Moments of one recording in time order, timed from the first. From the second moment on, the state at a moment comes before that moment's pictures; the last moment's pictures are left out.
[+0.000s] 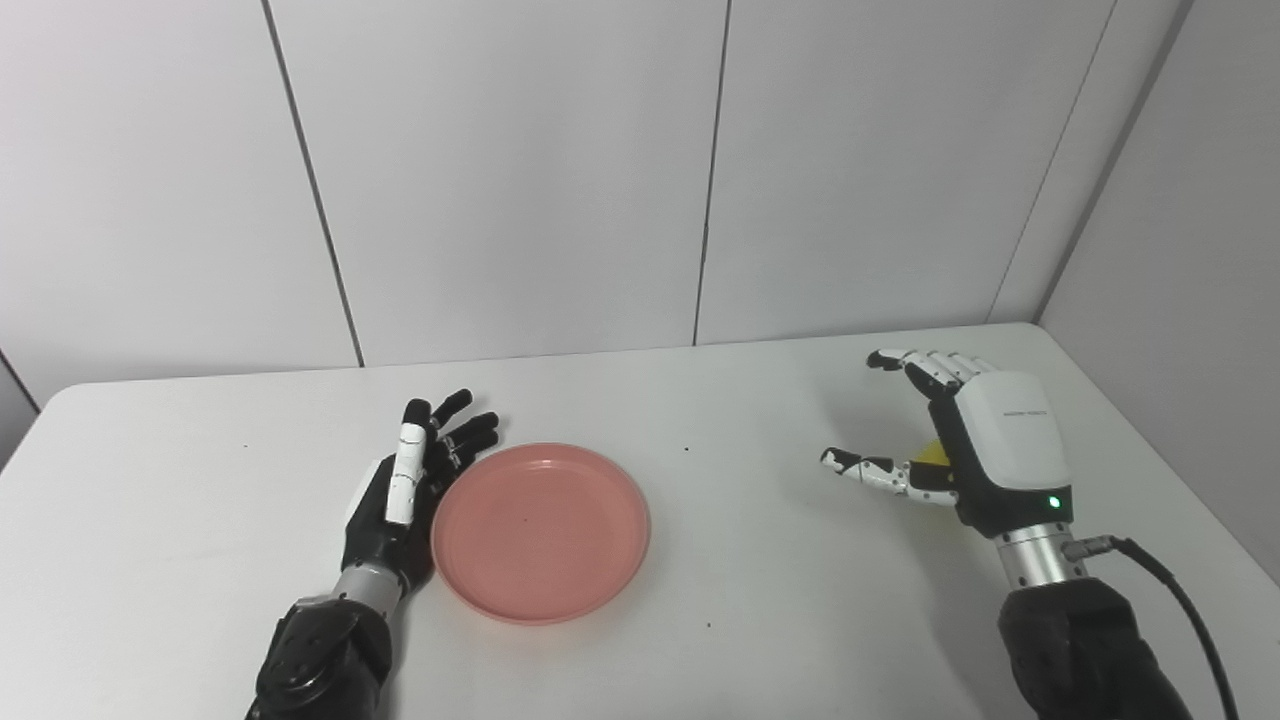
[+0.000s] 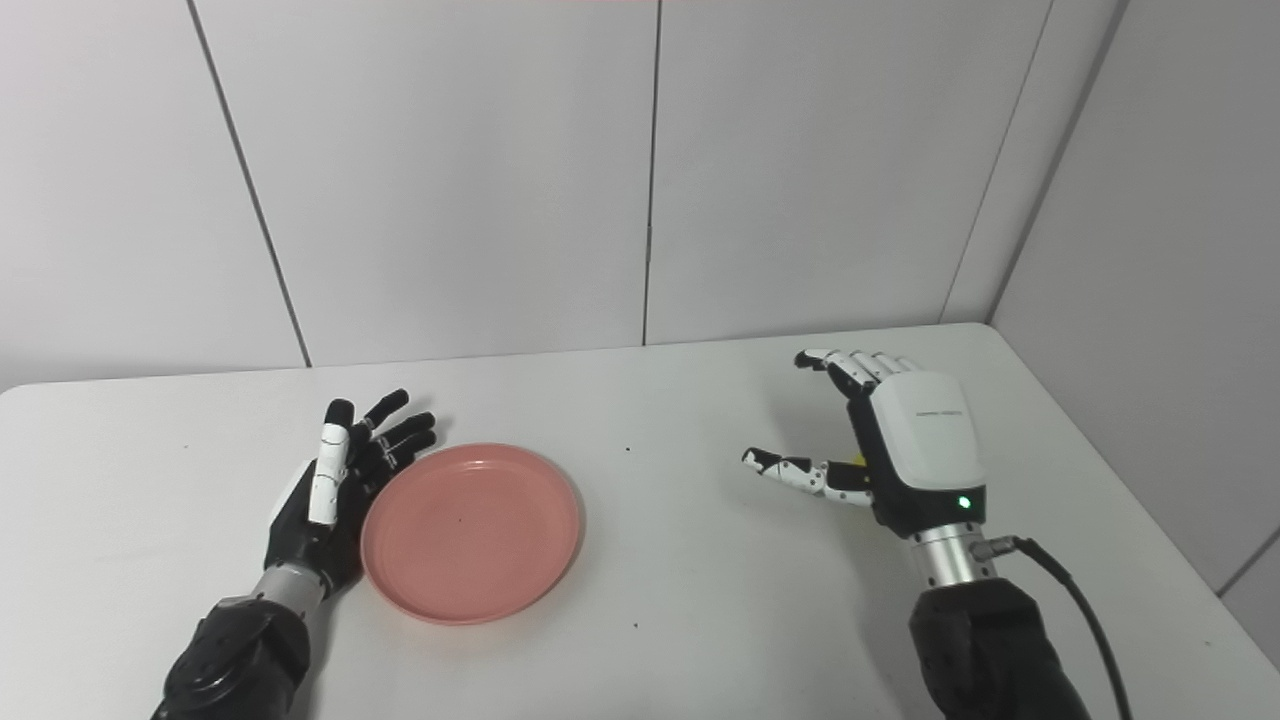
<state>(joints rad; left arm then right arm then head) -0.44 0.01 0.00 0.37 -0.23 0.16 -0.18 -0.16 -0.40 -0.06 -0.07 -0.94 -0.06 -0.21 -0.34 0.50</state>
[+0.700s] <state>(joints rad) -0.44 0.01 0.00 0.37 -0.23 0.16 -0.19 -0.16 -0.52 -0.06 0.14 -0.99 -0.02 -0.28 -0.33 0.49</state>
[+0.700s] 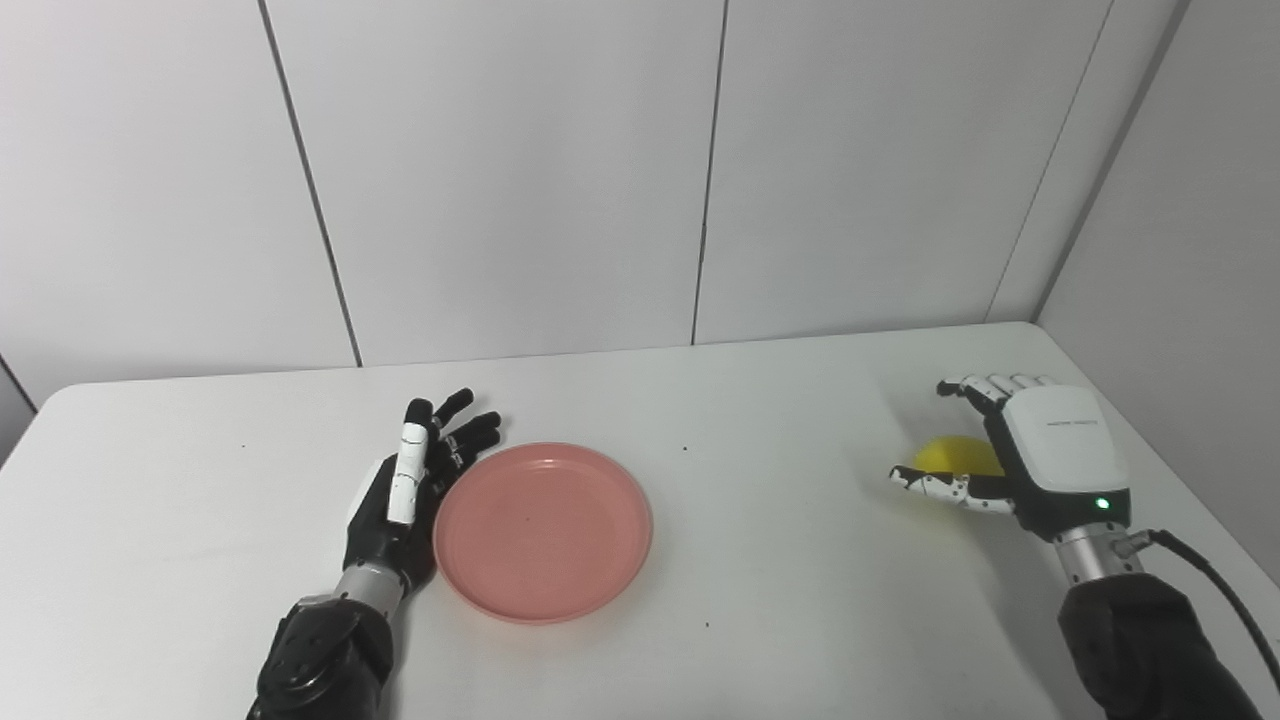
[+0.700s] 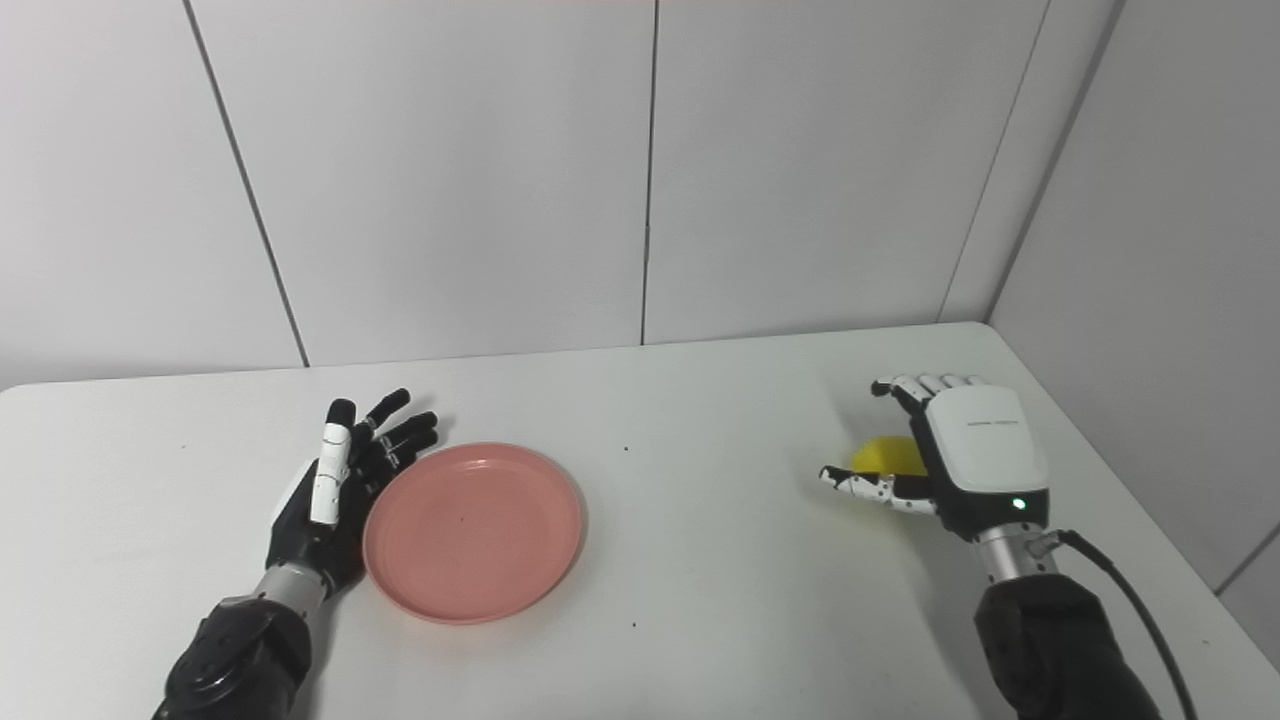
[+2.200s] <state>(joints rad) -0.45 0.00 -0.02 0.39 -0.23 0.15 -0.20 -0.23 -0.52 0.04 0.38 -0.84 0.04 -0.41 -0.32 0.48</state>
